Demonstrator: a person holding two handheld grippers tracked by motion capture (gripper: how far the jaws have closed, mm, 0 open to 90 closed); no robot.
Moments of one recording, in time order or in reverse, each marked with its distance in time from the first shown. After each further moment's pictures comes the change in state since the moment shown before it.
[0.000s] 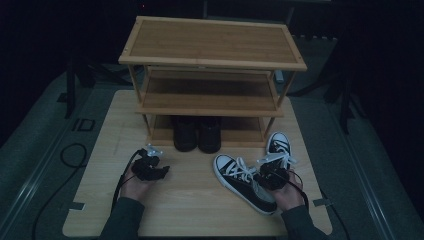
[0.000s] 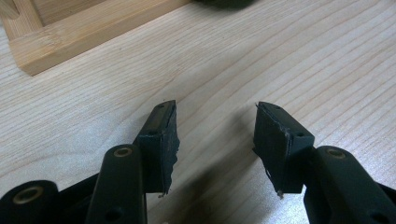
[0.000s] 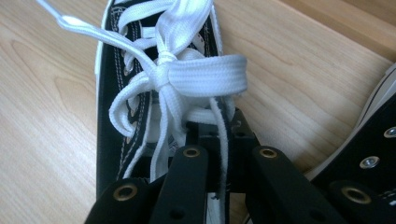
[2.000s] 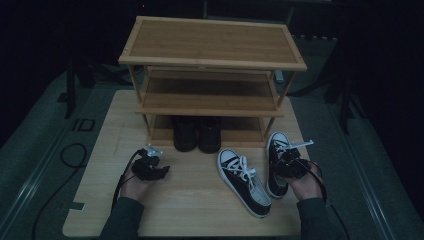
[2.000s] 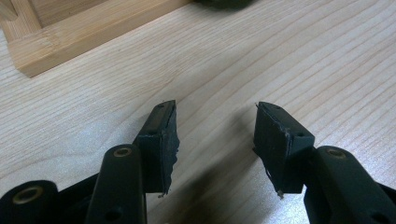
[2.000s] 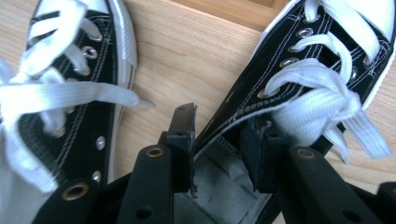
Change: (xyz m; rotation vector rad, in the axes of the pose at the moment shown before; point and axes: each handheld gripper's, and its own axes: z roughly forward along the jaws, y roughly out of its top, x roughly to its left) left arm 0.000 0.000 0.000 -0.002 -0.003 0.004; right arm -0.059 -0.001 -0.025 0.033 -0.099 0.211
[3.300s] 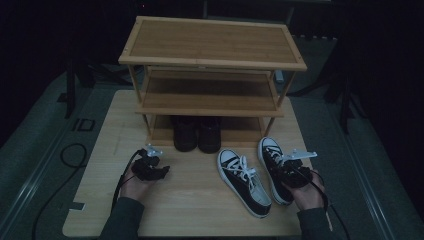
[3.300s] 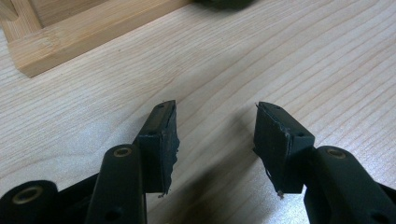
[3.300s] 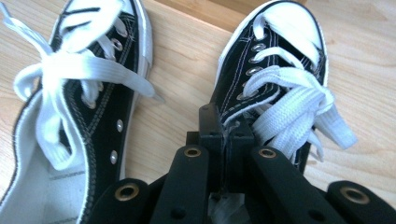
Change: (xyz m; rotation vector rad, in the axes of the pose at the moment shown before) left arm 0.000 0.000 0.000 -0.006 -0.001 -0.003; right arm 0.017 -0.022 -0.016 -0.121 -0.022 -0.097
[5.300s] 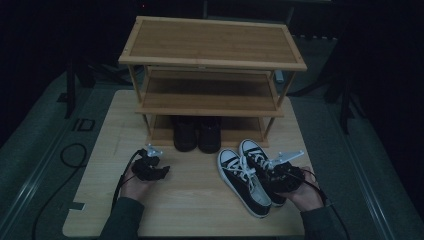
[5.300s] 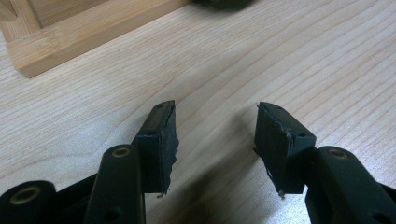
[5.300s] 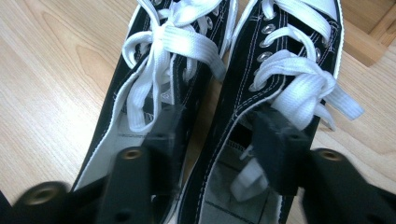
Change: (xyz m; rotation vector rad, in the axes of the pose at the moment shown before) left arm 0.000 0.000 0.000 -0.001 -0.001 0.002; right arm 0.021 0.010 -0.002 0.110 0.189 -0.198
